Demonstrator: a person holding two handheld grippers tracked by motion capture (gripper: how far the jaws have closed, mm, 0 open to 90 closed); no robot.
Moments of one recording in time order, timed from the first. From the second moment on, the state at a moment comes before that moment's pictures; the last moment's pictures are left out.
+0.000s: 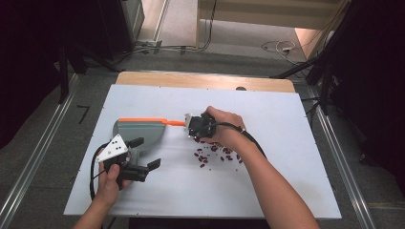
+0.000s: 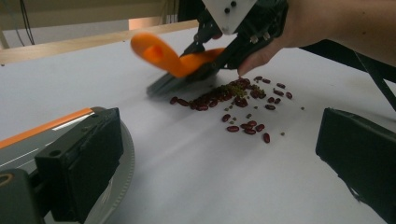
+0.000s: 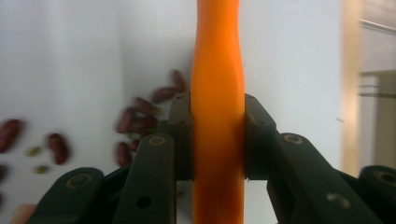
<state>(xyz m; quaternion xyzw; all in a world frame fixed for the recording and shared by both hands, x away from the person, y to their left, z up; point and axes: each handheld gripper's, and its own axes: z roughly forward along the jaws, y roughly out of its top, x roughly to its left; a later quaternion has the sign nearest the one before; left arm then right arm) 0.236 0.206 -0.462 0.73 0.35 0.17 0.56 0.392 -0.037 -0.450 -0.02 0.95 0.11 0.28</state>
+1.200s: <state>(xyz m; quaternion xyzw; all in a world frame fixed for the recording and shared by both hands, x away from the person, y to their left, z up) 0.237 0.205 -0.464 0.73 0.36 0.17 0.56 0.341 -0.071 -0.424 -0.03 0.95 0.13 0.27</state>
